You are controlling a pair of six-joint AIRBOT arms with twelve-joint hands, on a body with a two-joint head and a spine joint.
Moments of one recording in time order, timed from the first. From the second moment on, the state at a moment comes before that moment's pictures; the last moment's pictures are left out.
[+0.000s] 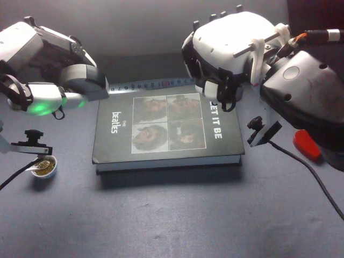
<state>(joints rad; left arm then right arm) 0.73 -0.83 0.96 -0.64 -0.76 0.87 -0.25 -1.32 1.04 1.13 0.70 -2.14</state>
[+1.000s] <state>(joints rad) 0.72 -0.83 0.95 -0.63 -0.75 0.87 -0.29 -1.22 0.98 1.11 0.66 -2.13</state>
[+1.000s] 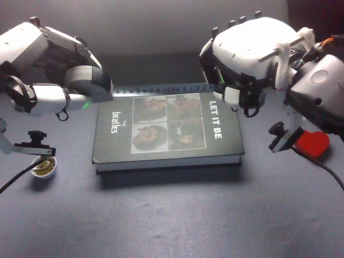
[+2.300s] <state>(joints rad) 0.72 -0.83 0.95 -0.65 -0.78 0.87 -0.32 -1.05 0.95 1.05 0.58 -2.09</state>
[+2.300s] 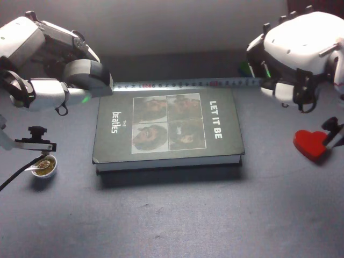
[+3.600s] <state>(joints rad) 0.72 -0.83 0.95 -0.66 -0.78 0.87 -0.33 -0.94 0.95 0.97 0.49 -2.06</state>
